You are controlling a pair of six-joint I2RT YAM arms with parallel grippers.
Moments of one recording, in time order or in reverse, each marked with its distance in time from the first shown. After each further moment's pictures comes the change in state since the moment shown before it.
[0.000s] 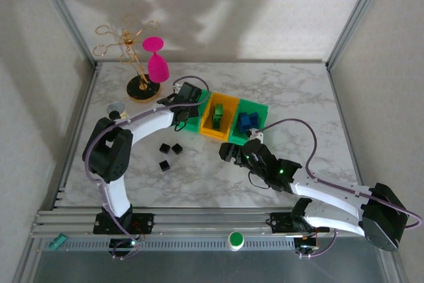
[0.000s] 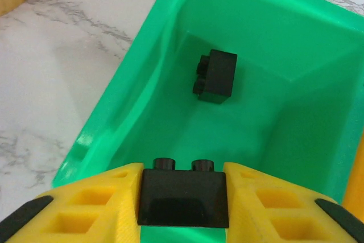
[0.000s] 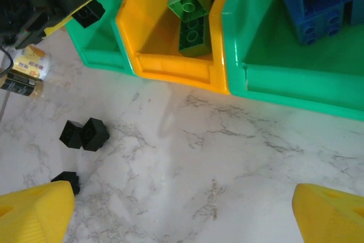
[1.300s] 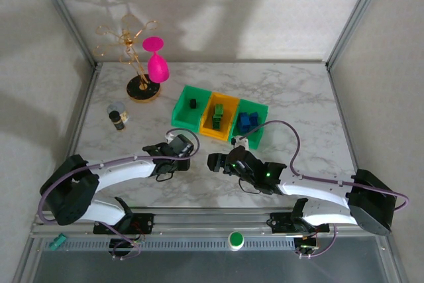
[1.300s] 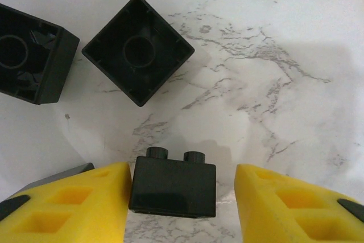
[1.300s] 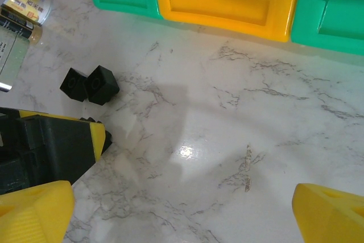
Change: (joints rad) left arm -0.245 -0.470 -0.652 -0.036 0.090 -0.150; right arm 0.141 0.147 0.030 0.063 0.011 -0.003
